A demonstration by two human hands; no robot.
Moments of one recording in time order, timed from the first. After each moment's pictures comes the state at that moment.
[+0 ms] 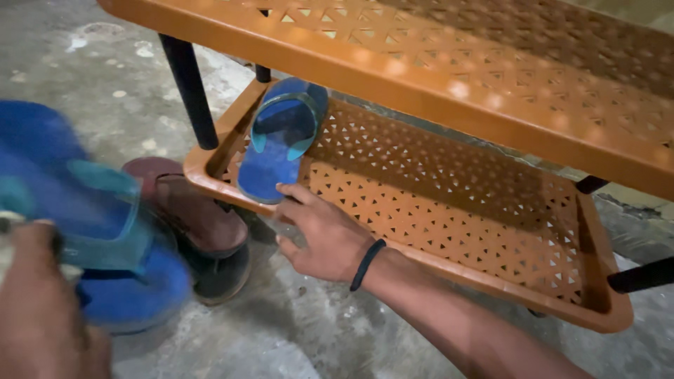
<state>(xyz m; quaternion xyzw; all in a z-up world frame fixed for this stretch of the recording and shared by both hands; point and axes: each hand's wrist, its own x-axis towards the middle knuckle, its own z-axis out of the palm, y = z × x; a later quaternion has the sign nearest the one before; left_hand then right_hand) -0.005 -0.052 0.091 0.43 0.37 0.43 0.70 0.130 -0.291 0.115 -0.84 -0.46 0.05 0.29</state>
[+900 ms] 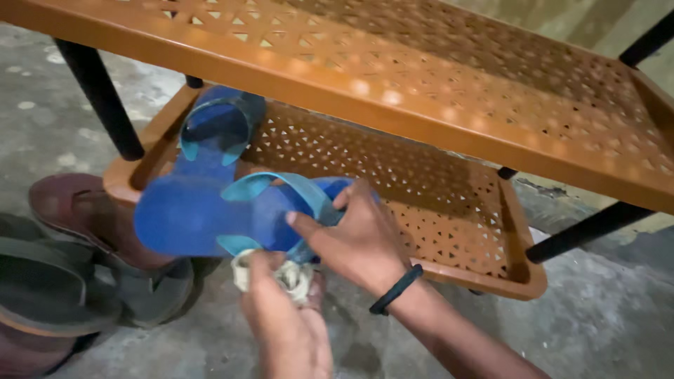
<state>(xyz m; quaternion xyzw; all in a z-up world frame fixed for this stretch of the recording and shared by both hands) 0.049 -0.302 0.111 0.16 0.36 0.19 0.90 0.106 -0.365 0.177 -0.95 -0.06 -0.09 0.28</state>
